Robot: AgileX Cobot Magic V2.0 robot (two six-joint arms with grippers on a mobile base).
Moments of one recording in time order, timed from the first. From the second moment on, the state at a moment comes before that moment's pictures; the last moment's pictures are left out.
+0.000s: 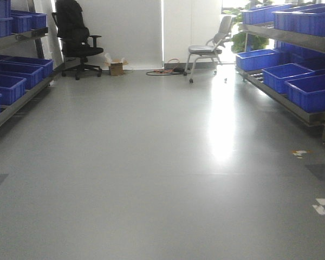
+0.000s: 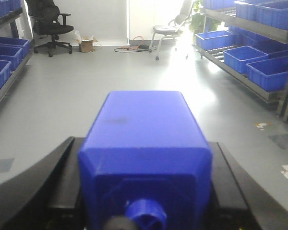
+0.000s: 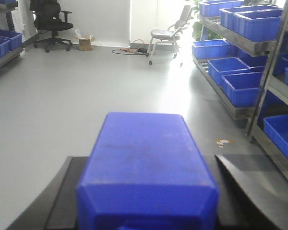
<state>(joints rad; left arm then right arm) -0.17 0.24 -0.50 0.04 0.45 -0.09 0.00 0.28 -0.40 -0.01 0.27 0.00</state>
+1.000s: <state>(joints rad) -0.17 0.24 -0.50 0.04 0.45 -0.09 0.00 0.28 -0.40 -0.01 0.27 0.00</state>
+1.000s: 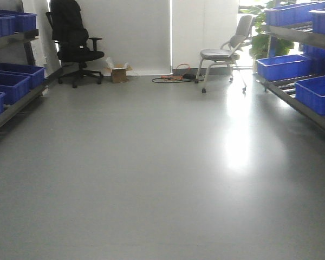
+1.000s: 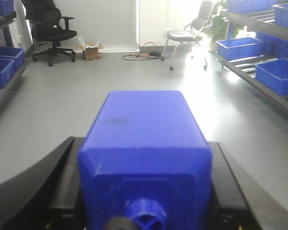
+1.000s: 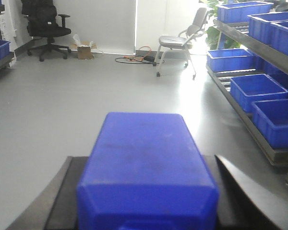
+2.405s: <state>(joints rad) -0.17 0.24 -0.50 0.04 0.45 -0.09 0.00 0.28 -0.40 -0.01 0.27 0.00</state>
